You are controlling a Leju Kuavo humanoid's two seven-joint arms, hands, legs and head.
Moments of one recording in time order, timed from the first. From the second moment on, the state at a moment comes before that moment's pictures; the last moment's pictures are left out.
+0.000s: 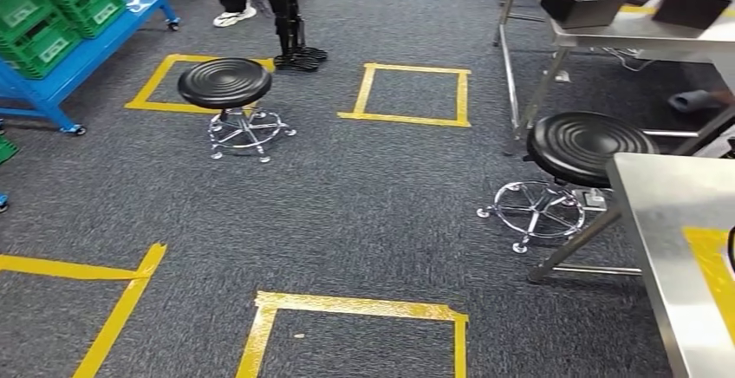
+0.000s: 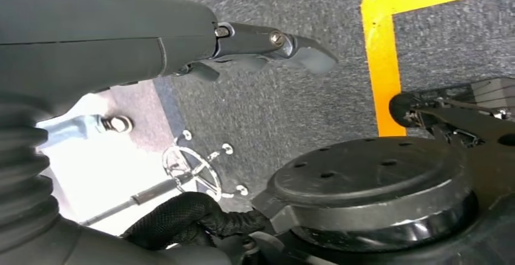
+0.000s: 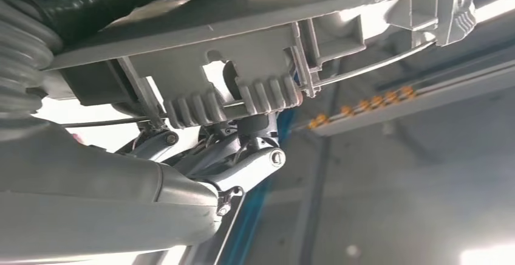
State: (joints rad) left arm -0.03 0.60 -1.48 -1.01 1.40 0.46 -0.21; right arm -0.42 -0.50 0.21 -1.76 0.94 -0.65 -0.08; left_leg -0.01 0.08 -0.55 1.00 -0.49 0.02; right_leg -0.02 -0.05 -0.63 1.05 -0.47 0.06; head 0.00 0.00
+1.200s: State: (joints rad) left arm -0.02 0.58 -1.49 -1.01 1.46 0.45 -0.25; right arm -0.31 -0.57 0.07 -1.77 0.97 -0.65 -0.06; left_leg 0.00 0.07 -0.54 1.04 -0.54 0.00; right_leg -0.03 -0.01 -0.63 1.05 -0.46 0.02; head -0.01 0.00
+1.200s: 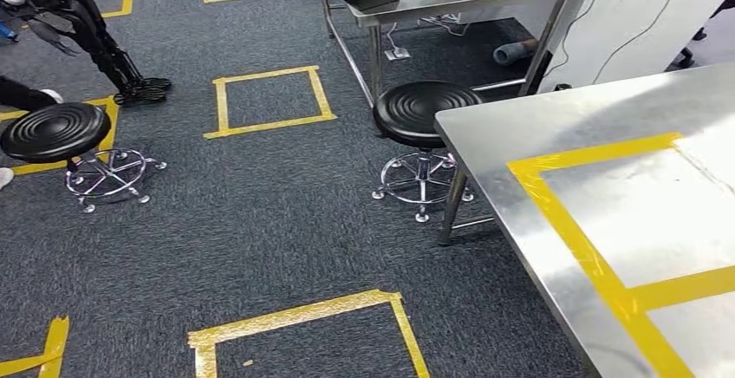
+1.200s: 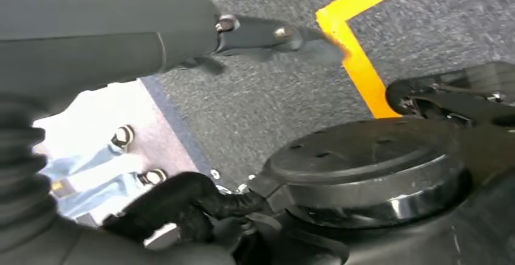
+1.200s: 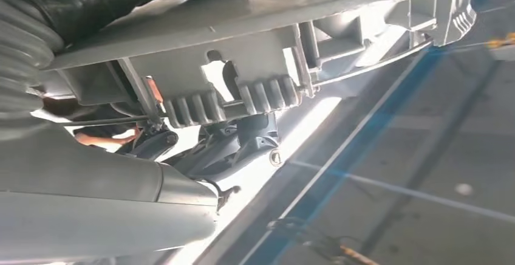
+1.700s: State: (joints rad) left arm -0.04 0.59 -1.52 -1.00 1.47 0.43 -0.25; right arm -0.23 -0.59 0.01 -1.78 0.98 -0.62 -0.05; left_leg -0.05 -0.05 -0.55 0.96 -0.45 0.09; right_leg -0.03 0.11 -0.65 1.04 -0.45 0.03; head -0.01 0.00
